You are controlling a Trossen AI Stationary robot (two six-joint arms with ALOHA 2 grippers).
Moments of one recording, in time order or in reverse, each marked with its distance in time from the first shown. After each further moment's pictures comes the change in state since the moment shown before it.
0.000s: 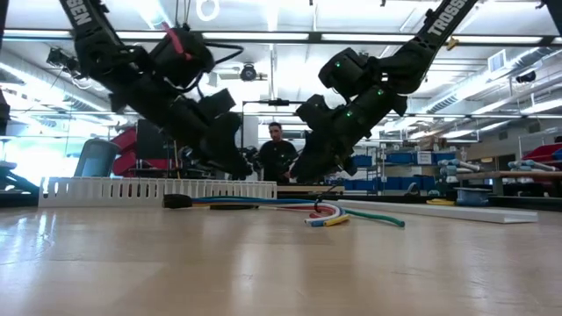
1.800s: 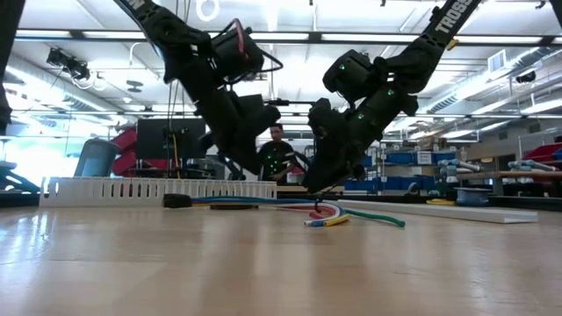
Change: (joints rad) left arm 0.100 0.103 0.398 -0.600 0.084 -0.237; right arm 0.039 -0.022 -0.048 -0.056 -0.042 -0.030
